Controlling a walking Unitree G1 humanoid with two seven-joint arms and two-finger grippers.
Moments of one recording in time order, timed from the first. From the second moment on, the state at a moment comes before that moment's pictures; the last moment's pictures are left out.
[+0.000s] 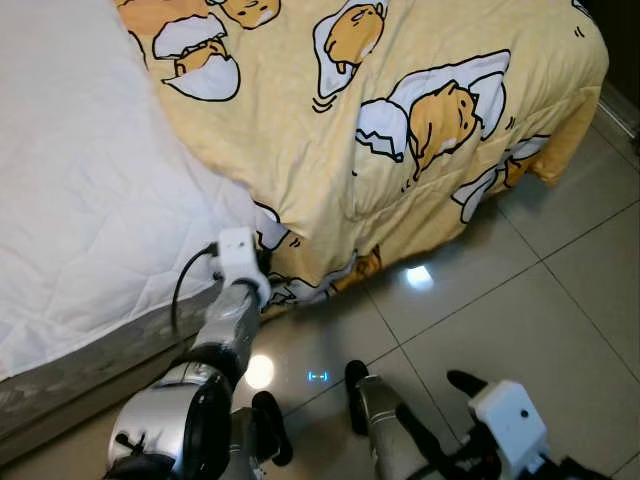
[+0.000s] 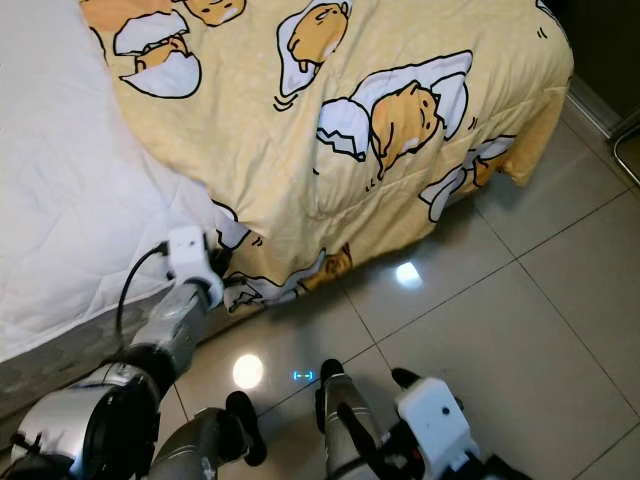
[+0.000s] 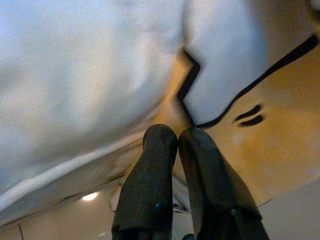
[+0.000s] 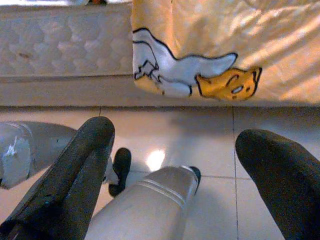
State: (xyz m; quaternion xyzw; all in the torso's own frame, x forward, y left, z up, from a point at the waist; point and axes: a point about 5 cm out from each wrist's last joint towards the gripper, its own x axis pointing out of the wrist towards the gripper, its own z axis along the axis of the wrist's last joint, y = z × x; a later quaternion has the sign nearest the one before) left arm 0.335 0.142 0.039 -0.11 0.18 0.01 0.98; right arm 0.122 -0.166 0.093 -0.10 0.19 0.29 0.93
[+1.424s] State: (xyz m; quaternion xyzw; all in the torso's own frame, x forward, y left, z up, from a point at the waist) left arm 0.212 0.175 0.086 0.01 0.03 0.02 1.00; right arm 0.242 -0.185 0.100 -0.05 0.01 0.02 1.00
